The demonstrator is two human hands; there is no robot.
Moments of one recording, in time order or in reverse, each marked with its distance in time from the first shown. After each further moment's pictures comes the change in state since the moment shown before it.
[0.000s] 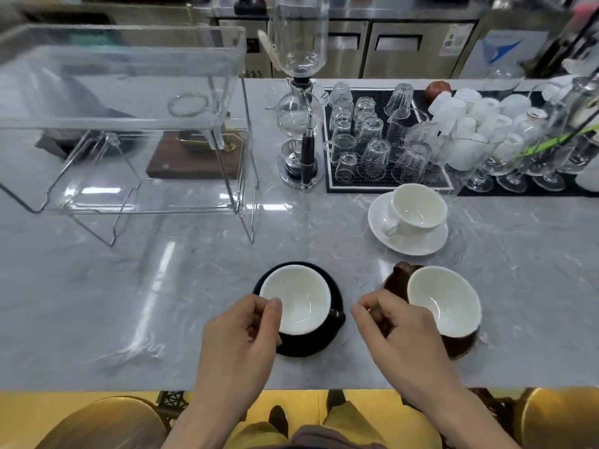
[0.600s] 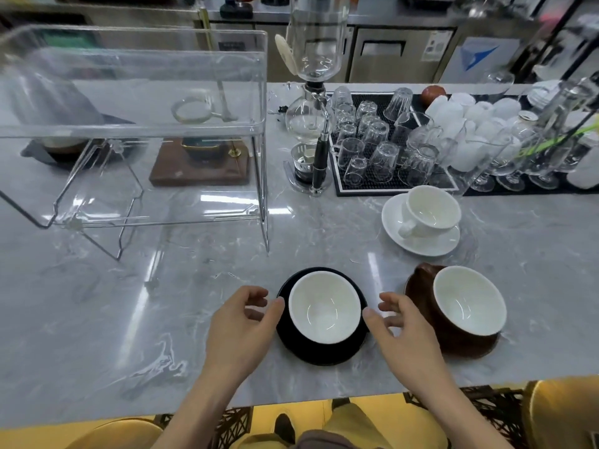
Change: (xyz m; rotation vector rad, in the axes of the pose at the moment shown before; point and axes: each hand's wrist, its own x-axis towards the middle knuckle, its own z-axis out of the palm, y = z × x) left_hand 0.058 -0.060 -0.022 0.087 -0.110 -0.190; right_hand 0.006 0.019 0.054 0.063 0.085 0.464
